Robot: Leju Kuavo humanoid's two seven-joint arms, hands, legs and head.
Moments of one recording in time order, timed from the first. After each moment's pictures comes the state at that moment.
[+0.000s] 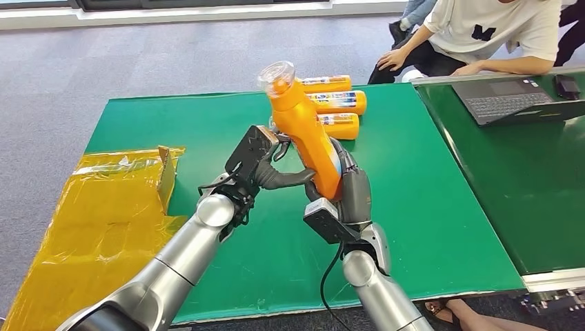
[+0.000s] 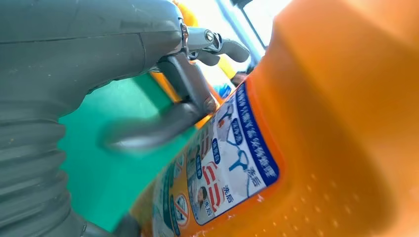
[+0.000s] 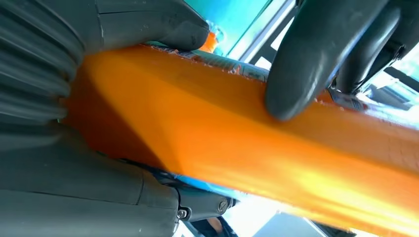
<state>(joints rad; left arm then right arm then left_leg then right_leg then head) -0.72 -0.24 -0.51 -0.75 0.00 -0.09 -0.22 -0.27 0.11 0.33 -1.26 0.54 -0.43 -0.40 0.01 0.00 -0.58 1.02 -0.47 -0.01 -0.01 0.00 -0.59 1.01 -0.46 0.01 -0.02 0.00</state>
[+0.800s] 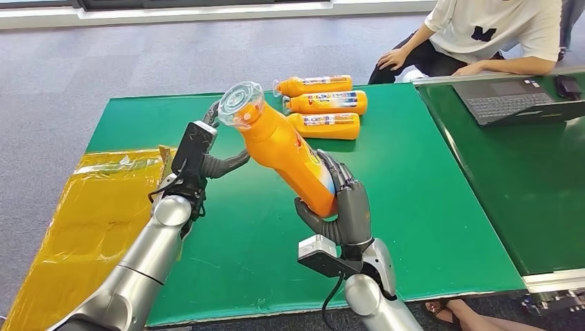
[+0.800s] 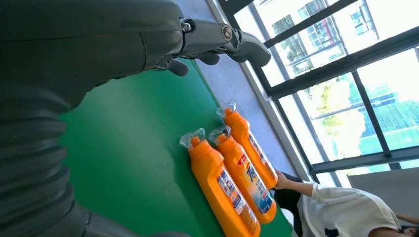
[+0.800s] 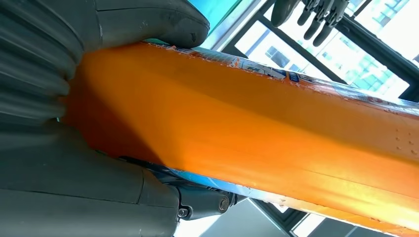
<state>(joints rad) -0.65 -0.13 -0.32 -0.85 -0.13 0.04 -0.22 -0.15 0.07 0.39 -1.50 0.60 -0.43 -0.41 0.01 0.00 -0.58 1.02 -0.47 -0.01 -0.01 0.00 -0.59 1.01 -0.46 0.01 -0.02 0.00</state>
